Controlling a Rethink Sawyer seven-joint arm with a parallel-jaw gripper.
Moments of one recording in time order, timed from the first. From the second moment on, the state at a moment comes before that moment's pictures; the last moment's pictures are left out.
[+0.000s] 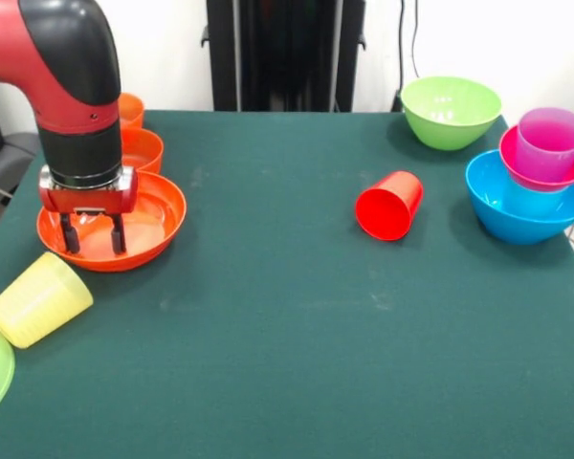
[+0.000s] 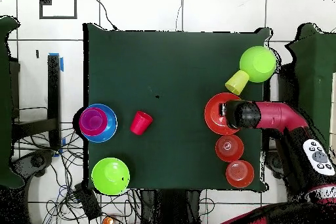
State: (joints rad) arm -0.89 -0.39 0.46 1.46 -0.80 0.63 1.66
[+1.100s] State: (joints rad) arm -1.00 -0.41 0.48 1.62 -0.85 0.37 1.66
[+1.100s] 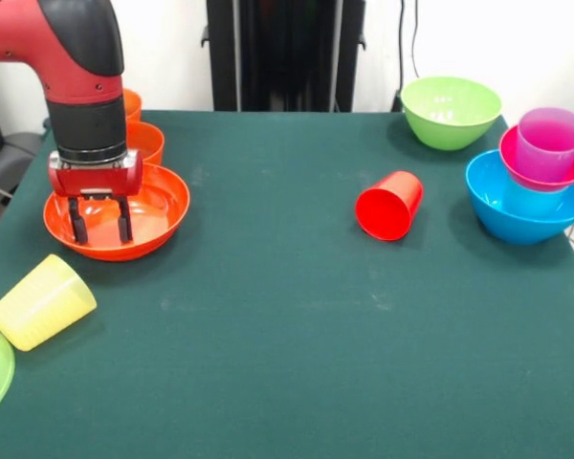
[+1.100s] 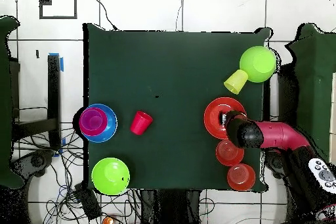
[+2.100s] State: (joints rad) arm -1.00 -0.42 0.48 1.65 -0.85 0.37 1.66
